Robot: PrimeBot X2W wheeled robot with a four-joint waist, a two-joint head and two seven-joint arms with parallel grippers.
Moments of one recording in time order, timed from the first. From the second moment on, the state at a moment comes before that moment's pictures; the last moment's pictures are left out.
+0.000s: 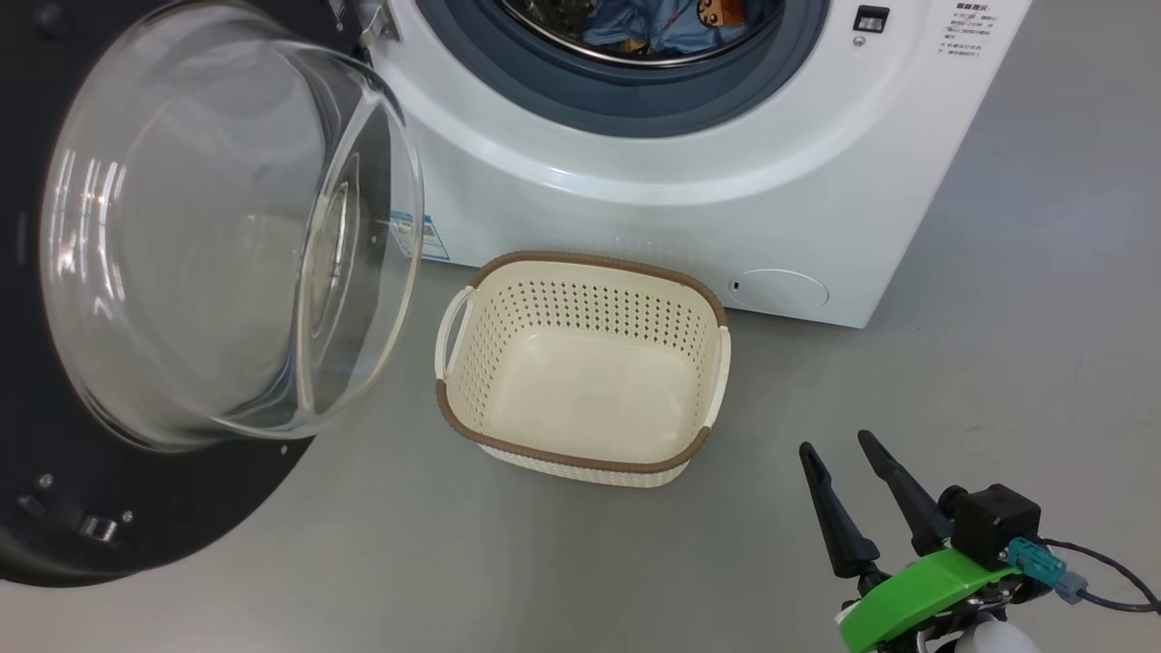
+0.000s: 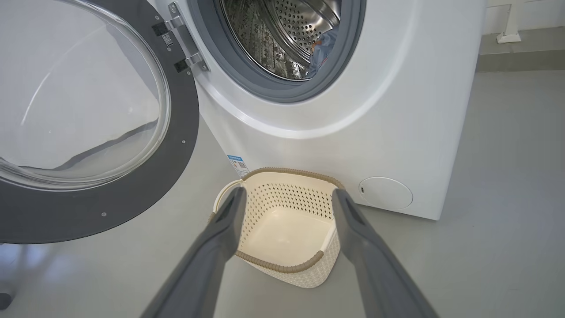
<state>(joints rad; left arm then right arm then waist) -0.41 0.33 0.62 0.50 -1.66 -0.12 0.85 -0.14 -0.12 0.15 0.31 0.33 0.13 -0.26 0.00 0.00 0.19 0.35</state>
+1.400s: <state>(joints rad) -0.20 0.08 0.43 -0.04 -1.82 -0.05 1.16 -0.15 -0.09 0.18 0.35 0.41 0.13 -0.26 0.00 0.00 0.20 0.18</state>
